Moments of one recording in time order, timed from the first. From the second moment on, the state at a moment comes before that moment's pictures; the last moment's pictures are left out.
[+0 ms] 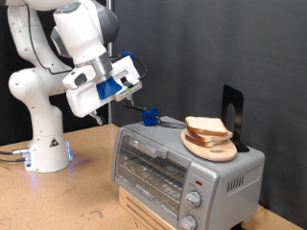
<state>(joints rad) 0.26 -0.46 -0.28 -2.58 0.32 2.29 0.65</state>
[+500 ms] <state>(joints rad) 0.27 -0.43 -0.25 -2.65 0.35 2.45 0.65</state>
